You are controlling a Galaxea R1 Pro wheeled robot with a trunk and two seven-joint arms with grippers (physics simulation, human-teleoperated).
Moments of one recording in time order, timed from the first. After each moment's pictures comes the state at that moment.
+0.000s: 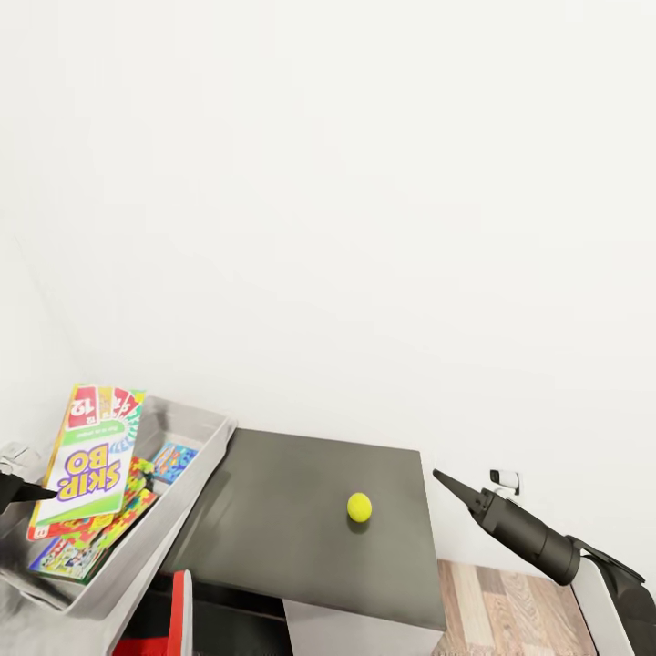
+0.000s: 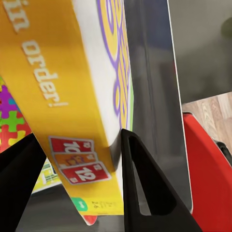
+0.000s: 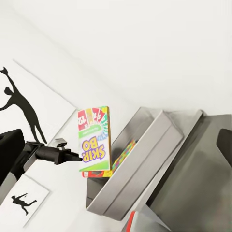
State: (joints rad) left arm -0.70 0.77 0.22 -0.78 -0.45 0.60 -1.56; right arm -0.17 -0.11 -0.30 -1.48 -0.61 0.74 1.07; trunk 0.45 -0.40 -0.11
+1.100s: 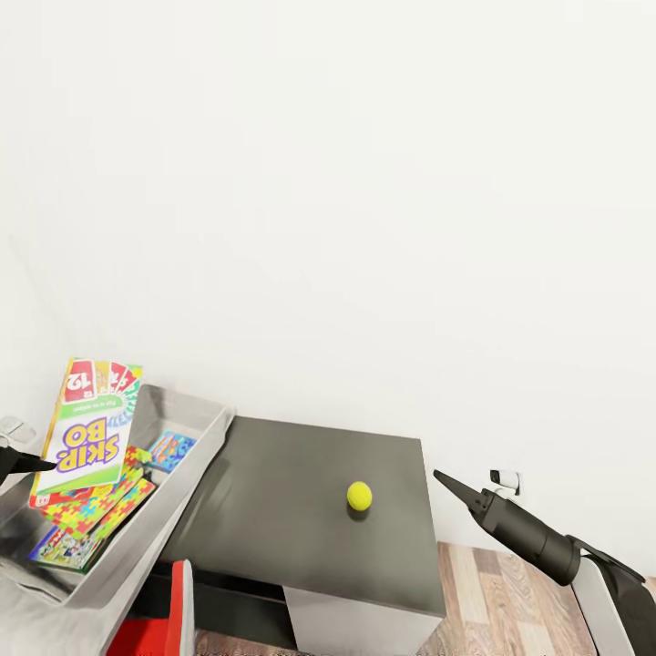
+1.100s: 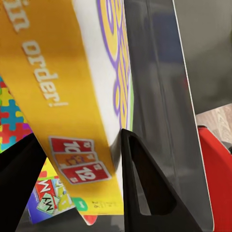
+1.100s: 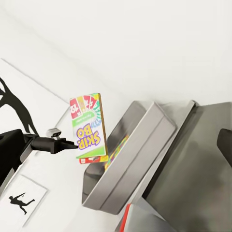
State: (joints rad) left arm -0.80 0.78 0.22 -0.78 -0.46 0.55 -1.56; right arm -0.17 -0.12 -0.30 -1.48 -0.61 0.74 1.07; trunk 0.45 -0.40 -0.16
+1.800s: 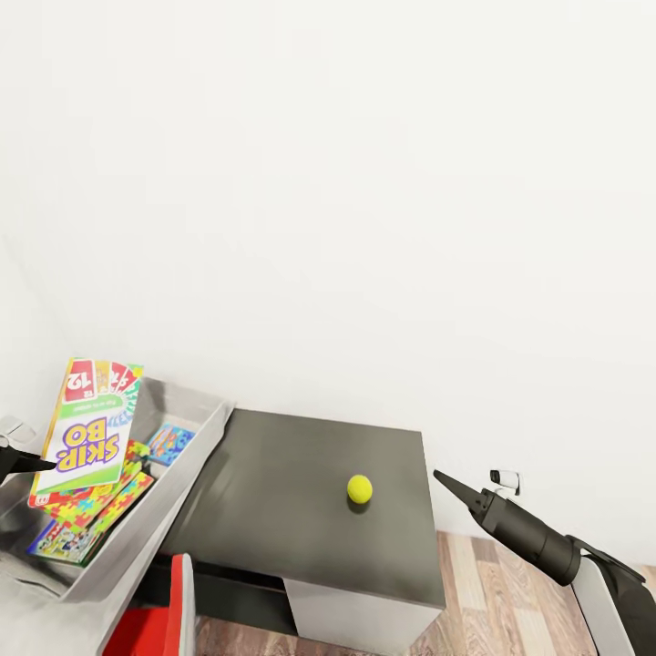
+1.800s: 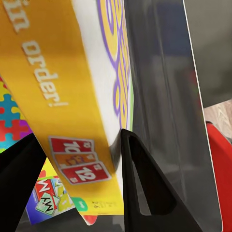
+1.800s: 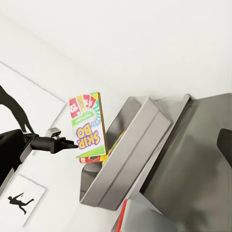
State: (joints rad) left arm -0.80 0.78 0.22 -0.78 -0.46 0.54 -1.56; right arm -0.17 -0.12 -0.30 -1.48 -0.61 0.75 1.07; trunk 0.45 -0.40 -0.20
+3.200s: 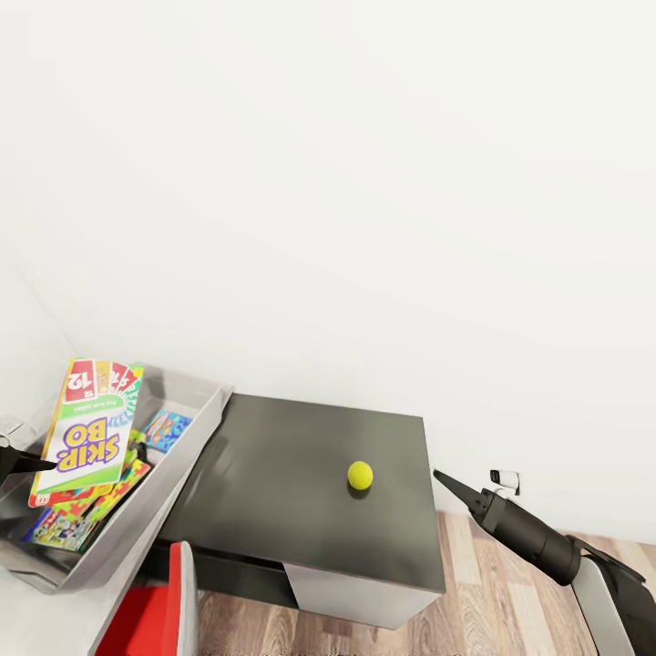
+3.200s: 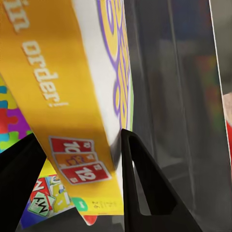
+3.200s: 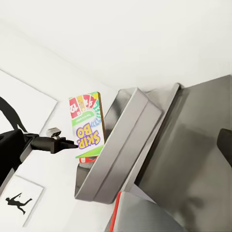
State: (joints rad) left arm -0.81 0.78 0.22 -0.78 -0.47 0.54 -1.56; right arm -0.17 -0.12 -0.30 -1.48 -0.61 0.75 1.07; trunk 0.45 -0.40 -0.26
